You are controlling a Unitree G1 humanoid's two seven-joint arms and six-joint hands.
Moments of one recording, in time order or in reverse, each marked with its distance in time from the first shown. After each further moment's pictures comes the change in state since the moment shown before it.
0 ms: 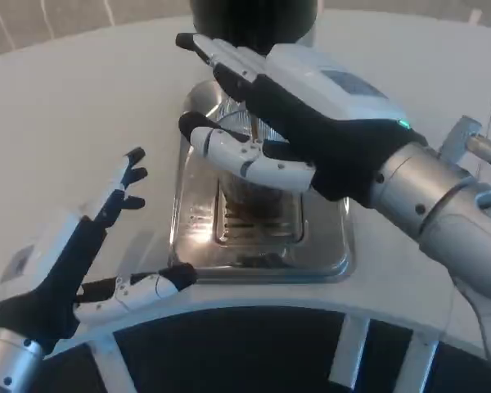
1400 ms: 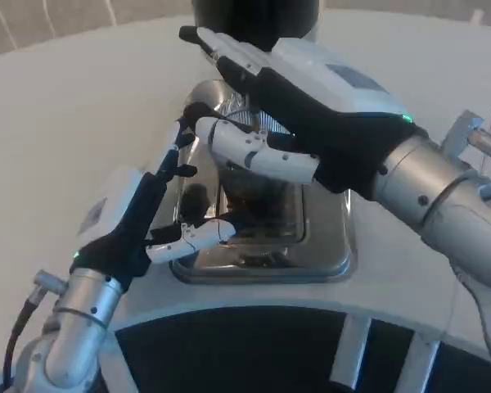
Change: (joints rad) left arm -0.357 -0.121 -0.151 0.385 0.040 0.024 0.114; right arm 0.001 0.017 -0.048 0.050 0.019 -0.054 0.002
